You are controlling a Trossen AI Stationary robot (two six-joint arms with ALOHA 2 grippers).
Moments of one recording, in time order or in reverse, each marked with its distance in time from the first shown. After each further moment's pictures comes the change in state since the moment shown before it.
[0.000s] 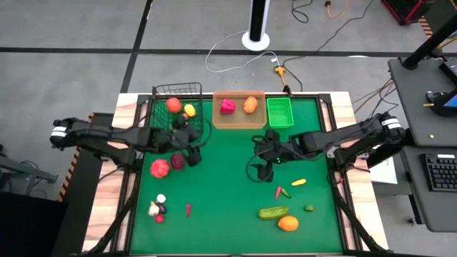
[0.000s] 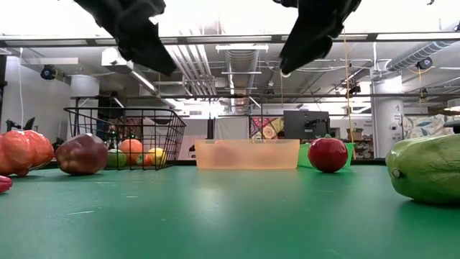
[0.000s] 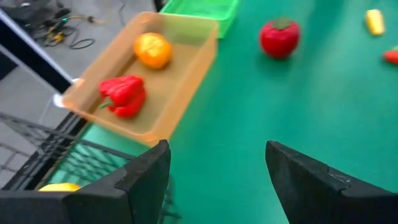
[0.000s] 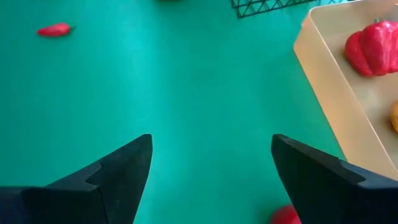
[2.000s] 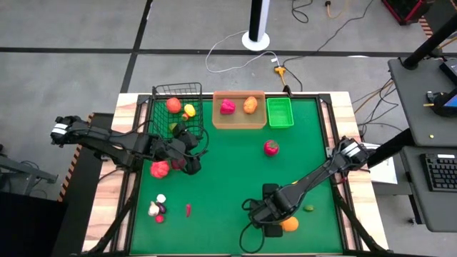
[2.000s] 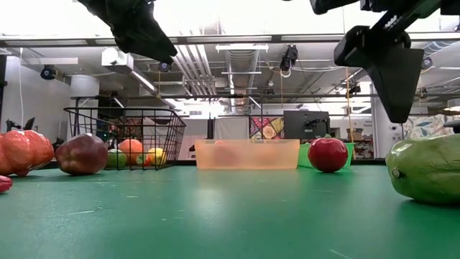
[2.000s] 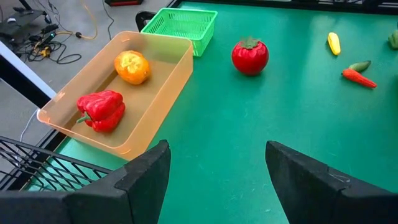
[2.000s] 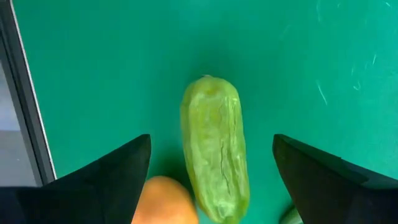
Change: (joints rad) left arm -0.111 -0.003 0.002 0.045 -0.052 -0.050; right arm 0.387 0.535 0.416 -0.456 -0.303 0.286
